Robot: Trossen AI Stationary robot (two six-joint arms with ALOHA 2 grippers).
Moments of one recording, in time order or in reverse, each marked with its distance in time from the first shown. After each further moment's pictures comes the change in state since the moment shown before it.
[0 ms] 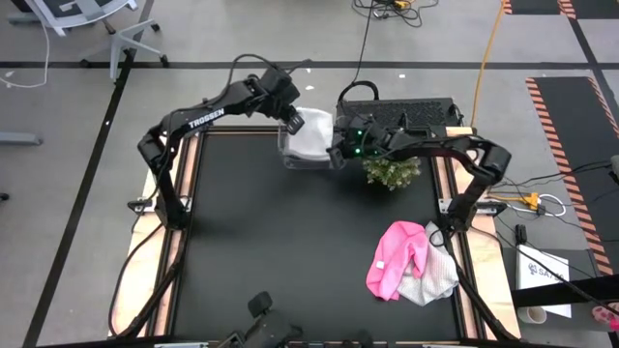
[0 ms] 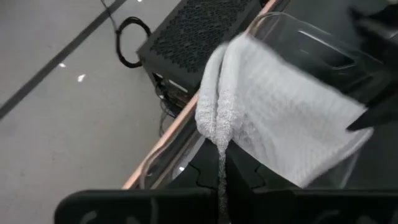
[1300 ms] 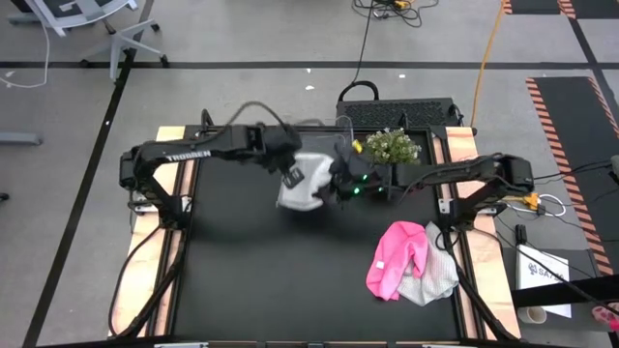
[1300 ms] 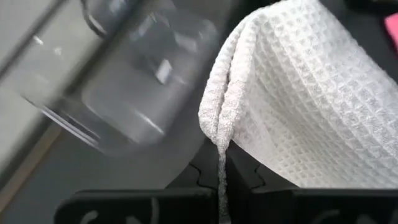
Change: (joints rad) left arm -0.452 -0.210 -0.118 -0.235 -0.246 -0.310; right arm 0.443 -0.211 0.001 -0.030 0.046 0.132
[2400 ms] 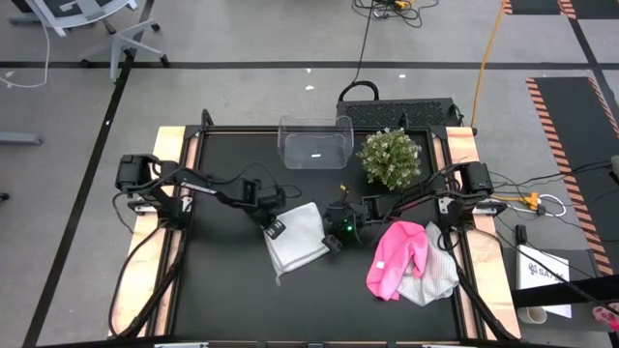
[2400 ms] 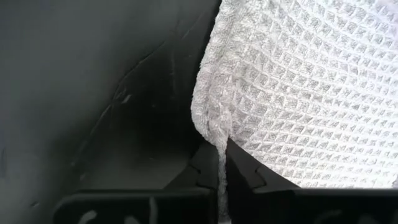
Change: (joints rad) left arm -0.179 0.001 -0.743 0.473 0.366 -0.480; right arm 0.178 0.344 -0.126 0.086 -0.056 0.235
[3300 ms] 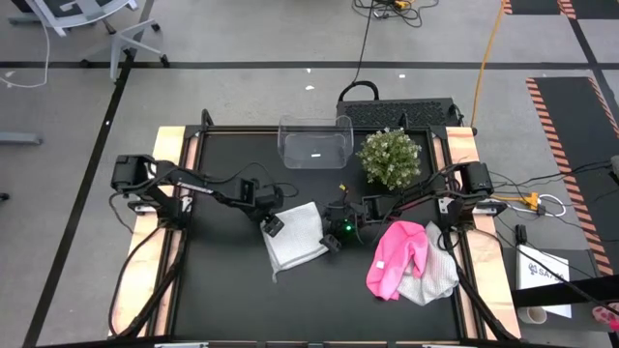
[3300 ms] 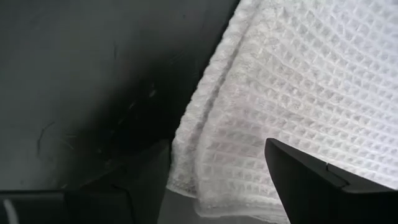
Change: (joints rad) left arm 0.000 -0.036 -0.011 -0.045 -0.048 -0.051; right arm 0.000 0.000 0.000 0.046 -0.005 0.019
